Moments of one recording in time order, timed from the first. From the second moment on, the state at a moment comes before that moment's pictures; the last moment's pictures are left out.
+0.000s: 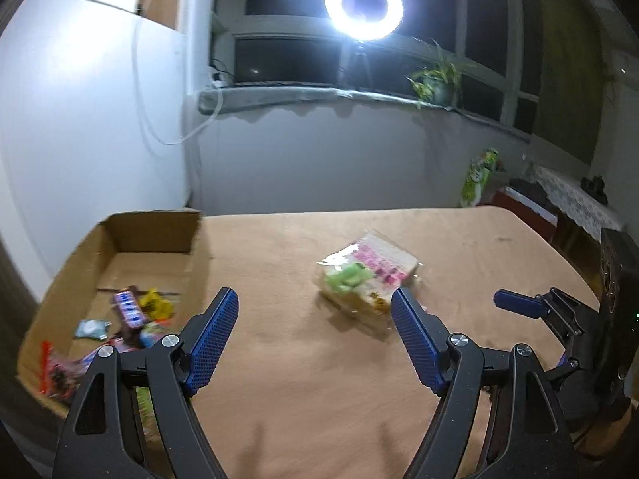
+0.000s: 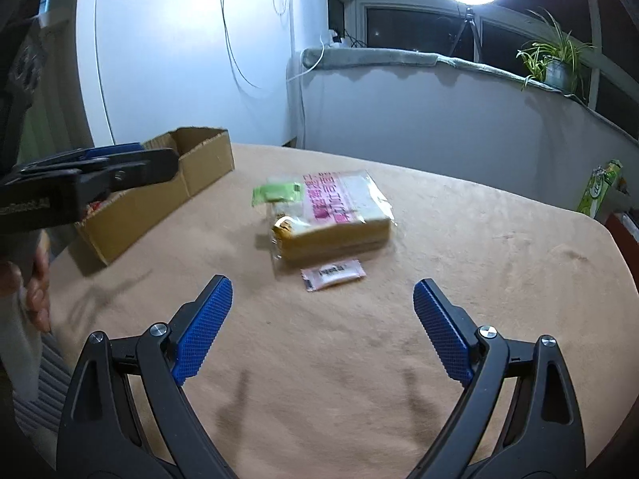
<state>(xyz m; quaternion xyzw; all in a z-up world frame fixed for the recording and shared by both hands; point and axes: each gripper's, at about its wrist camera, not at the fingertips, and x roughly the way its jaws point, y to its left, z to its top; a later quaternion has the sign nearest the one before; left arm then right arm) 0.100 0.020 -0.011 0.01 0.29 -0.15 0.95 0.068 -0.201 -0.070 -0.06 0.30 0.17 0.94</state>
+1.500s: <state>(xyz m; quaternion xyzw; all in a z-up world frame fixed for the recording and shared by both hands) 0.159 0.000 -0.062 -0.04 0.36 -0.22 0.91 0.136 -0.215 -0.097 -0.07 0.39 0.22 0.89</state>
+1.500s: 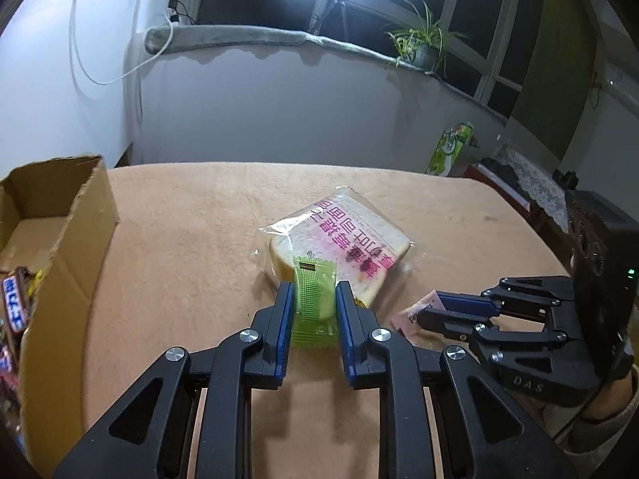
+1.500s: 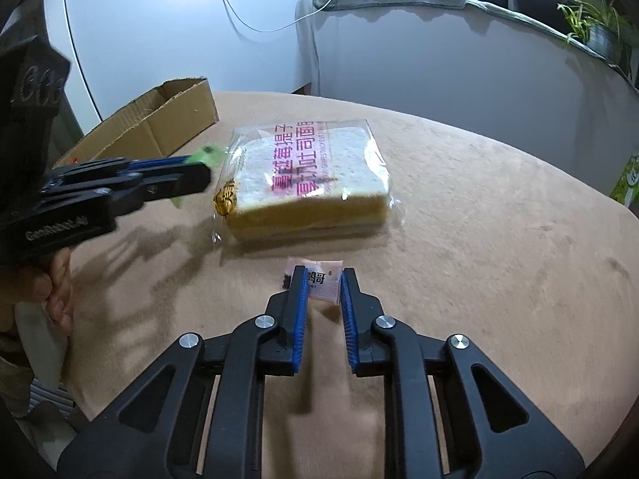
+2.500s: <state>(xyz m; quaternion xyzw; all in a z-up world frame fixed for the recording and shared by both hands) 0.092 0.028 -0.039 -0.06 0.32 -0.21 0.92 0.107 -0.191 -0.105 -0.14 0.39 0.22 0.88</state>
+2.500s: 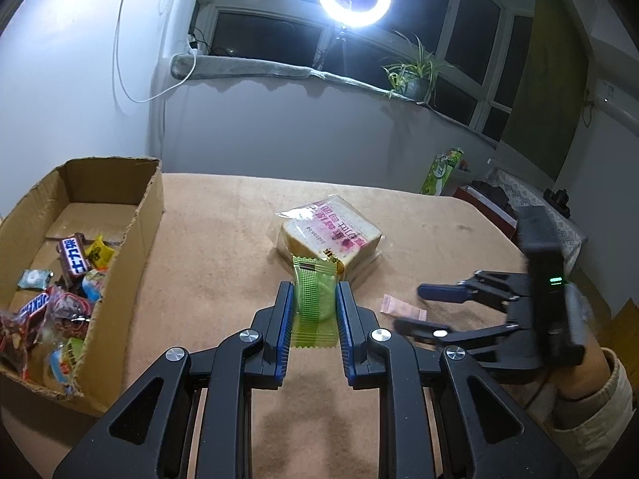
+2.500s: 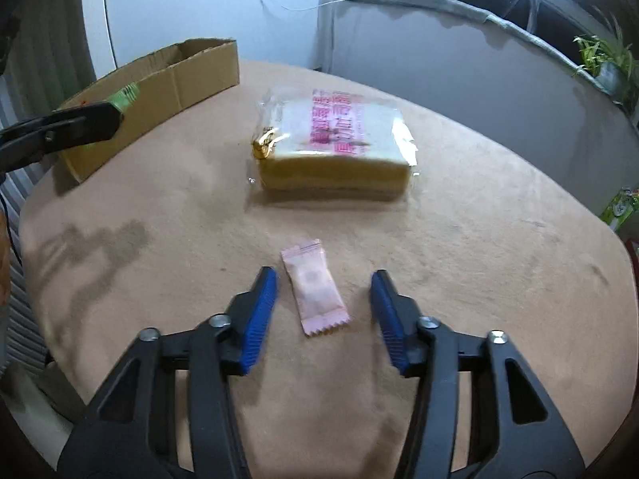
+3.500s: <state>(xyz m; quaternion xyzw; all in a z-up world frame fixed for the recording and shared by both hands) 0.075 0.123 -0.014 -0.07 0.27 -0.11 0.95 0.091 -0.095 -0.022 -0.06 0.27 0.31 0.91</state>
